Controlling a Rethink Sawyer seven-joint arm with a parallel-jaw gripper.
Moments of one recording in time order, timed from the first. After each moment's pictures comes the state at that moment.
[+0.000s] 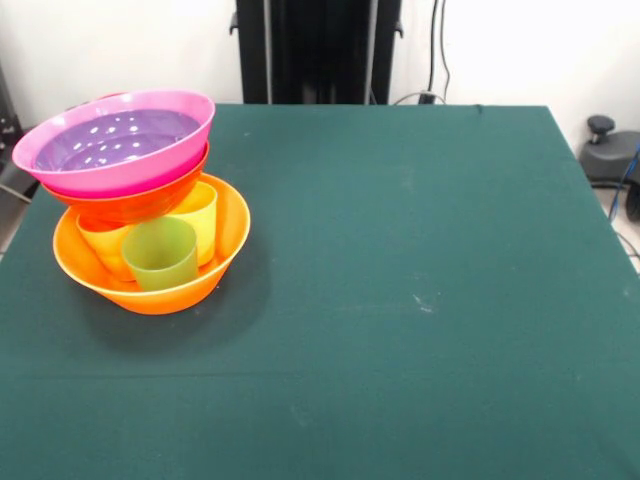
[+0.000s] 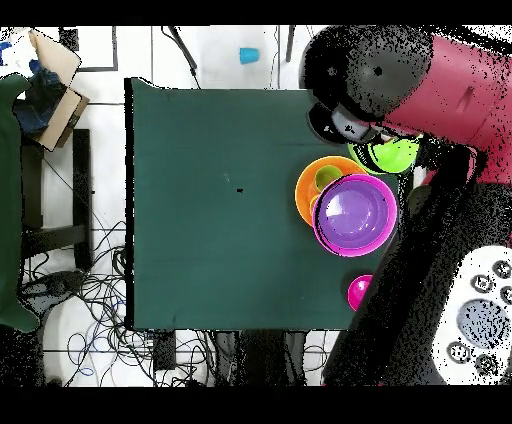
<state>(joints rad) -0.25 -0.66 -0.25 0.90 -0.05 1.24 2.10</state>
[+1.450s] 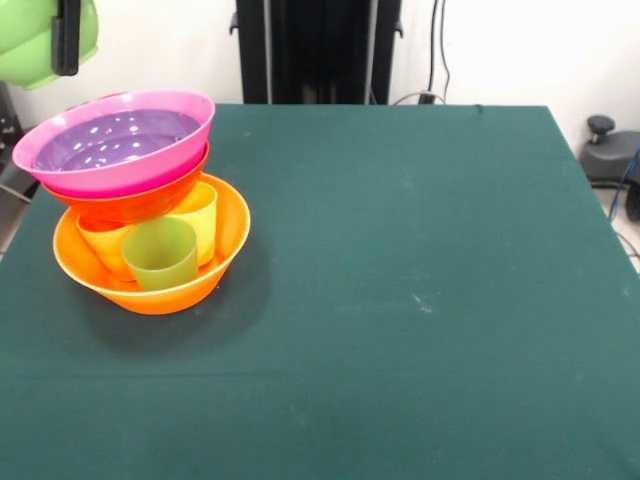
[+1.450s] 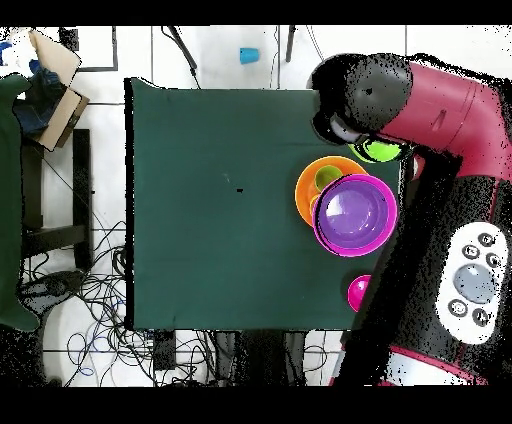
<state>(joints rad) -0.30 -0.62 -0.15 0.99 -0.08 1.03 2.10</state>
